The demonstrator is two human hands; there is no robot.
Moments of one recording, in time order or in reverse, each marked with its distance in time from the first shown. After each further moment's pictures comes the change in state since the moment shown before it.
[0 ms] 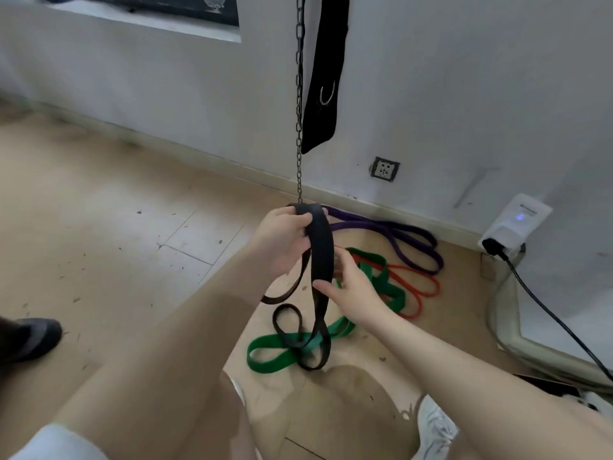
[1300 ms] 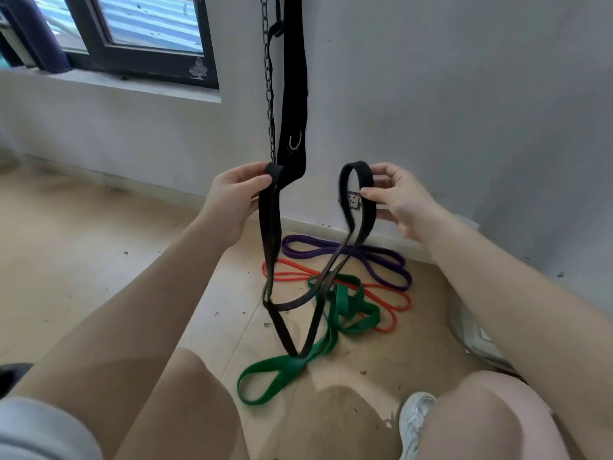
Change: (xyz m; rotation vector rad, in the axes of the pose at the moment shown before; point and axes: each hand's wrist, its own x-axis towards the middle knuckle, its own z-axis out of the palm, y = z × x) left_hand -0.051 0.088 0.023 0.308 -0.022 0.454; right_hand -0.008 -0.123 -0.148 0.267 0.248 -0.024
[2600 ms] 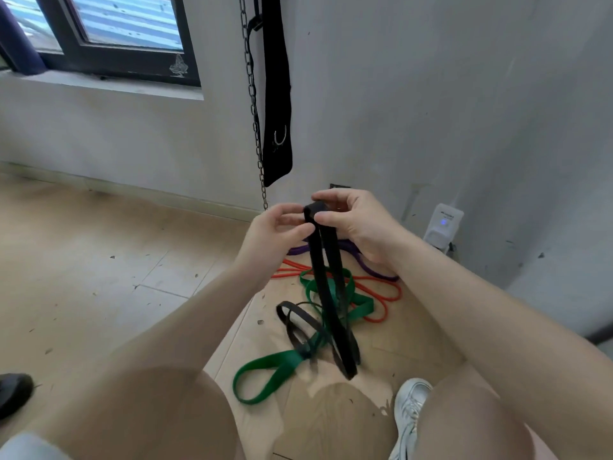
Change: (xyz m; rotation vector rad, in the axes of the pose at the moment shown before) left_hand -0.053 -0.043 0.045 0.295 -0.101 0.061; right_hand -0.042 0.024 0.032 0.046 -0.184 -0.078
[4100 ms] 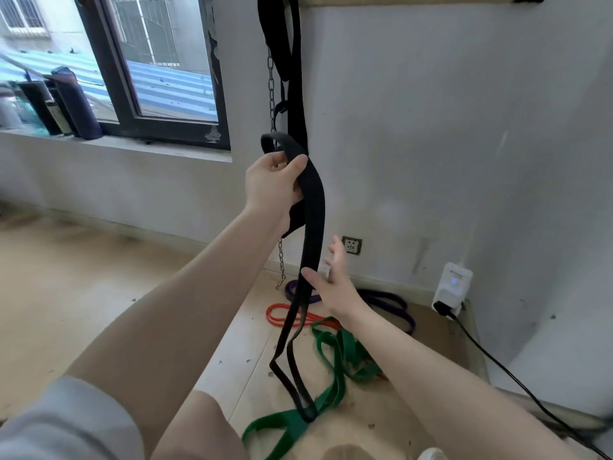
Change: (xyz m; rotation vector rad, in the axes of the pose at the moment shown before) left_hand 0.055 0.132 -0.025 -0.489 0.288 0.072; right_hand 0.010 0.016 0.050 -0.077 0.078 -0.098
